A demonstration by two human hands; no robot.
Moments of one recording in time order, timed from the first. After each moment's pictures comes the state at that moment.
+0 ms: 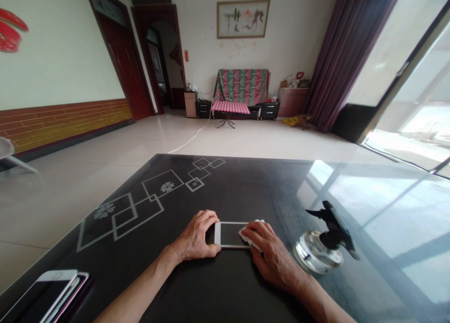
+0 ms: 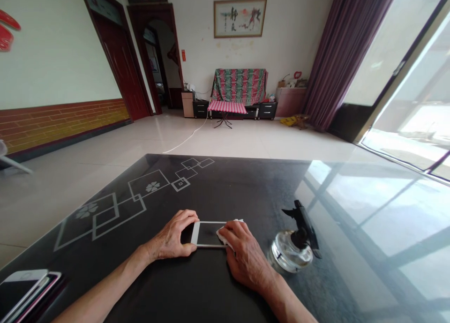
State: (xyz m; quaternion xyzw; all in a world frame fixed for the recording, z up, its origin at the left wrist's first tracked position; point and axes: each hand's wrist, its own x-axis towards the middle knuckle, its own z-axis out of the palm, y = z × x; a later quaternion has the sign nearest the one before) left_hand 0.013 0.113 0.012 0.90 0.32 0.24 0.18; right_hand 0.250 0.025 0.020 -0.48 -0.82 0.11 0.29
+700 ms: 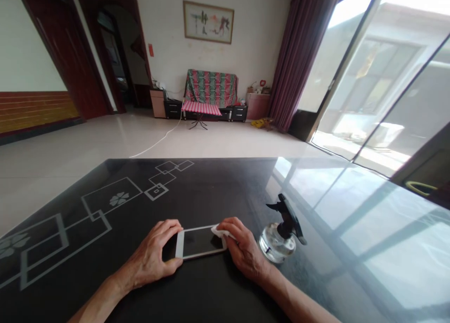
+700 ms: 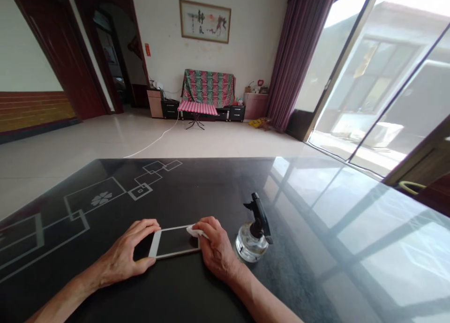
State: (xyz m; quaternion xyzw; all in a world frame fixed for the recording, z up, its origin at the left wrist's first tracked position) left_hand 0.008 0.123 -0.003 0.91 0.31 0.24 0.14; right_hand 0.263 0.031 0.008 -0.50 -0.73 0.16 0.44
